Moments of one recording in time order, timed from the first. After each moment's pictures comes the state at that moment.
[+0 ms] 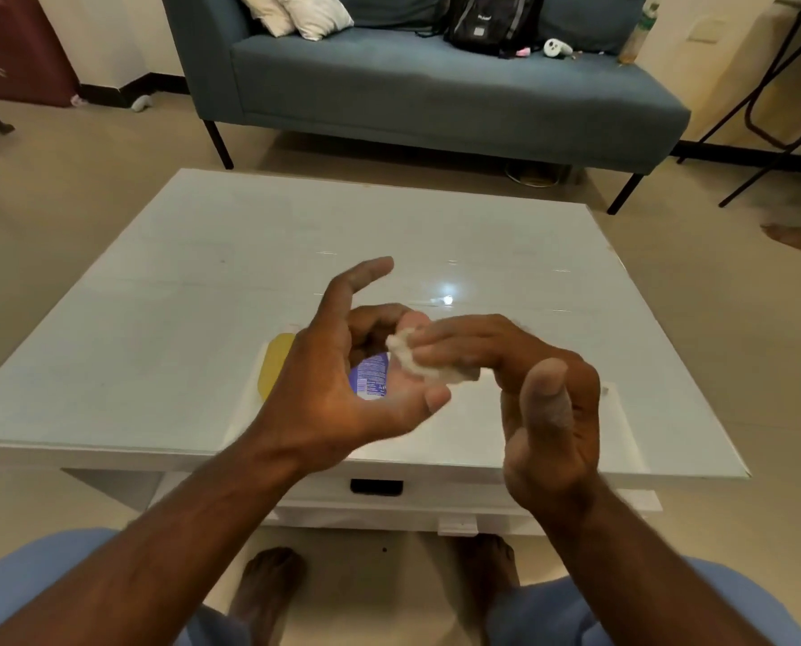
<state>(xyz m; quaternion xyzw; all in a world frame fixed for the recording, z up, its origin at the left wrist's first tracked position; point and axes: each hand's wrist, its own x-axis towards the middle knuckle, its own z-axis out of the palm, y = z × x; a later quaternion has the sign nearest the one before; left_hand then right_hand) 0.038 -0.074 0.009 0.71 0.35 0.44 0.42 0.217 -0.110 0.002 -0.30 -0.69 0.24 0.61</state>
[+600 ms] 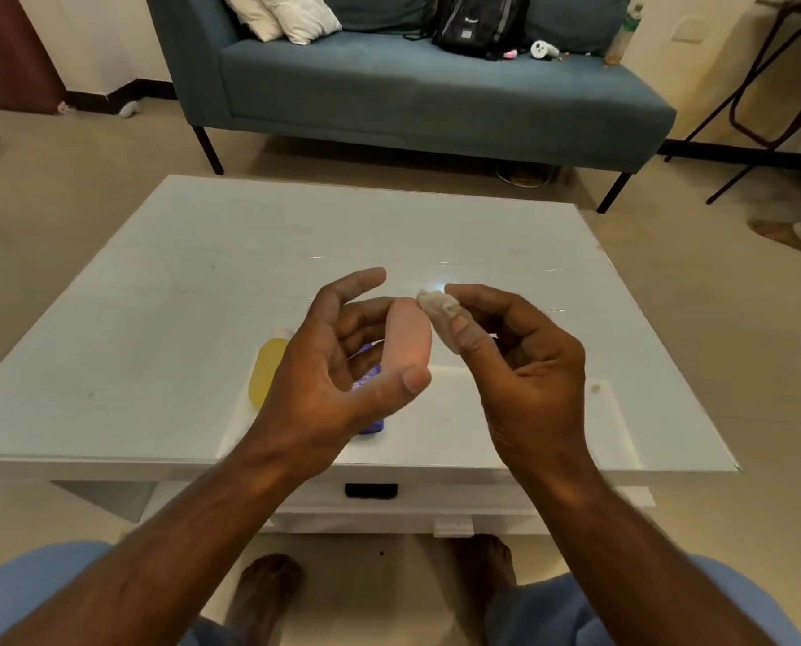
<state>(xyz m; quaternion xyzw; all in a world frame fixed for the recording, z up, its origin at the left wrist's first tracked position) 0.046 -0.074 0.004 0.64 0.37 0.47 0.48 0.223 -0.098 -0.003 -0.50 -0.56 0.26 0.62</state>
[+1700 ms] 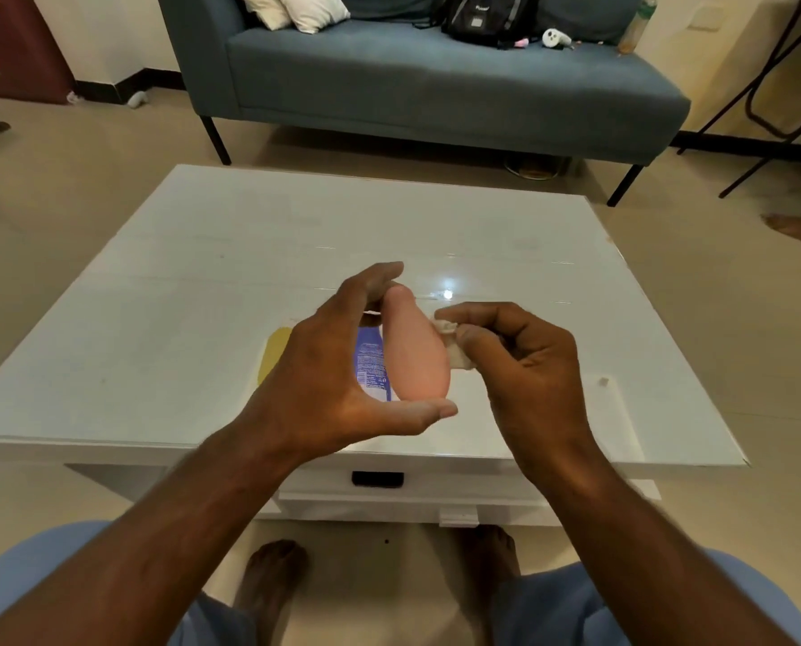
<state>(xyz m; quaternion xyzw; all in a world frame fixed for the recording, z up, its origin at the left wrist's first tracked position) 0.034 -0.062 -0.004 0.81 0.41 0.35 0.25 0.224 -0.101 -0.004 -0.54 -0.55 0.30 0.56</state>
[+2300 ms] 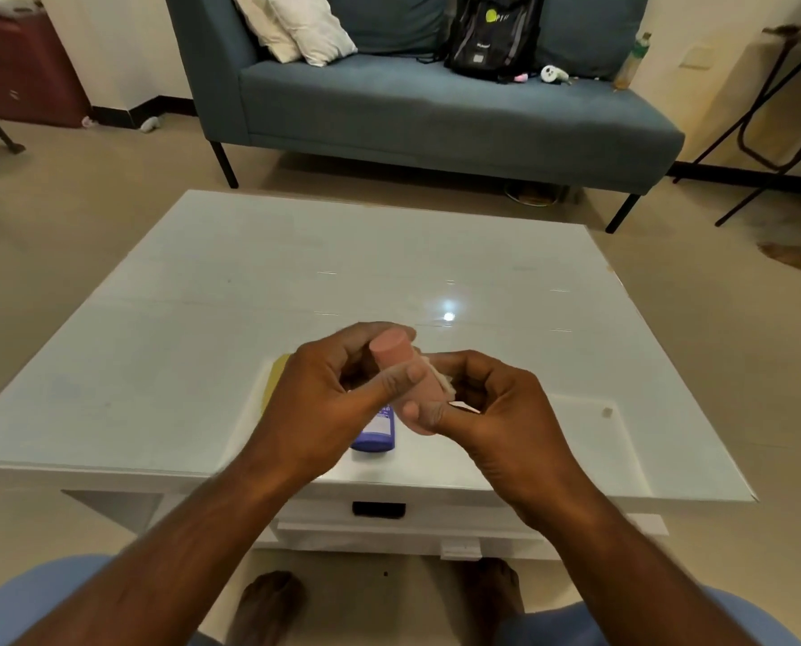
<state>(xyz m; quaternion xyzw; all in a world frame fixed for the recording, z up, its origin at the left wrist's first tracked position) 0.034 -0.058 -0.006 0.71 0.44 0.41 0.38 0.220 -0.099 -0.012 -0.57 -0.55 0.41 0.45</state>
